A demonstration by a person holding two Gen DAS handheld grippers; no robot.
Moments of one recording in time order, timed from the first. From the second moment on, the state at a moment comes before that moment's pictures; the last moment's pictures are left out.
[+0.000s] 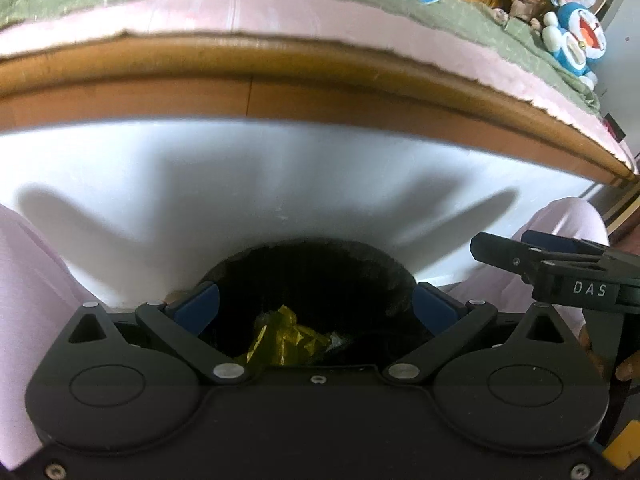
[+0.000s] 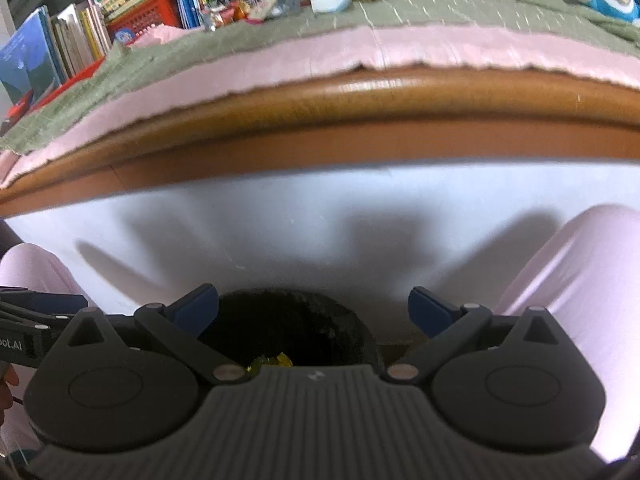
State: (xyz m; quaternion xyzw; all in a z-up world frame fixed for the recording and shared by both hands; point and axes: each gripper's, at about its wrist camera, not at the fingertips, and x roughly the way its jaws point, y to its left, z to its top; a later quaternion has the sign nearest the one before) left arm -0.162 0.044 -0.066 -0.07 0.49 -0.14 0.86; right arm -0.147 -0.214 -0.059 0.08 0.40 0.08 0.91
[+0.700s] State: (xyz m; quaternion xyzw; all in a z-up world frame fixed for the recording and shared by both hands) left arm -0.119 0.076 0.056 -0.07 0.35 -0.16 0.92; right arm -0.094 -0.213 0.049 0.03 0.25 0.13 0.96
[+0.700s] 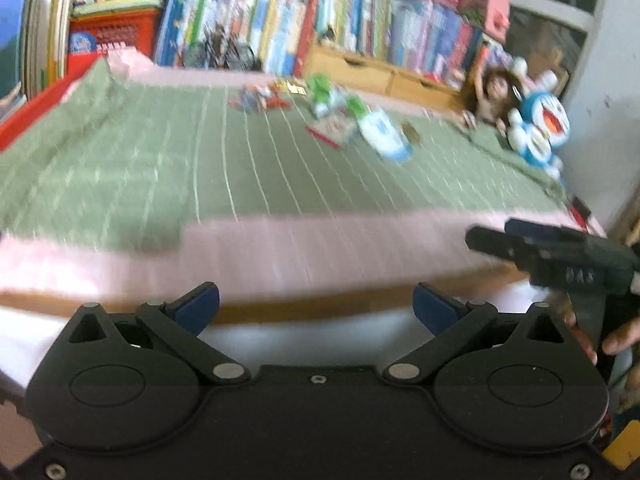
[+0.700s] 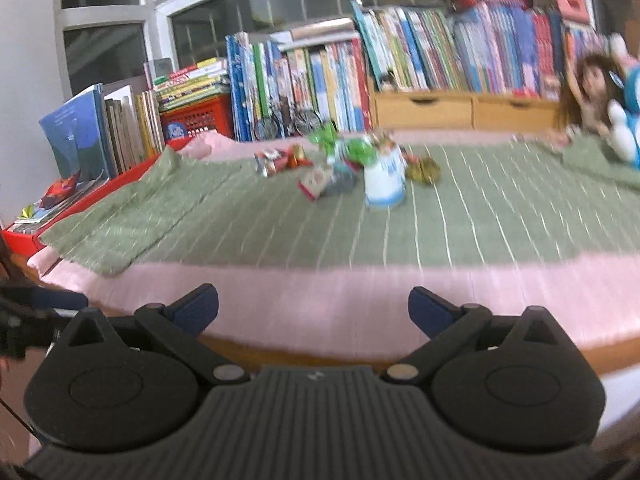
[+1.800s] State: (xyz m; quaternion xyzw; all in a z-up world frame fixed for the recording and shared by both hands) left arm 0.185 0.041 0.057 0.02 0.30 -0.14 0.94; right arm 0.130 -0.165 0.034 -0.08 0.27 0.17 0.94
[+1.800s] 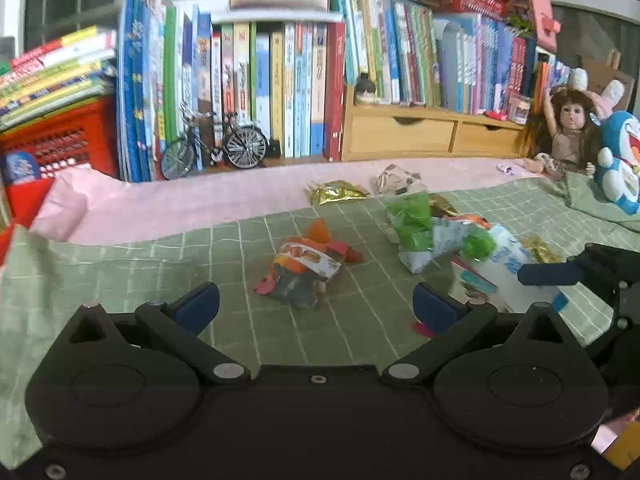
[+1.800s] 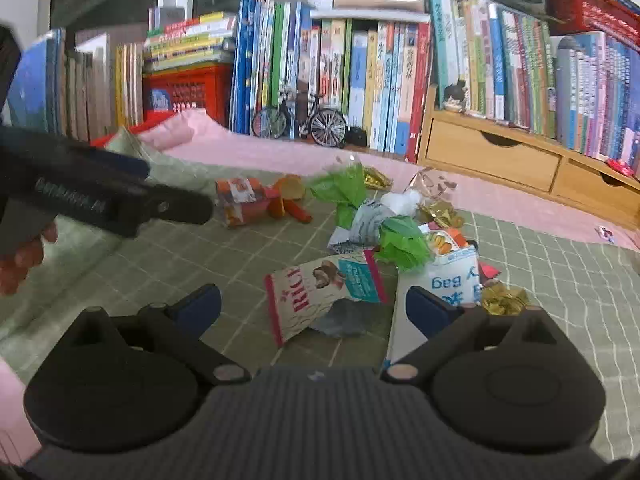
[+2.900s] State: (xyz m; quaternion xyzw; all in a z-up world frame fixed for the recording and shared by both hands) left arm 0.244 0.061 0.031 -0.04 0.31 -0.13 0.94; right arm 0.153 -0.169 0.021 -0.06 0.27 0.21 0.94
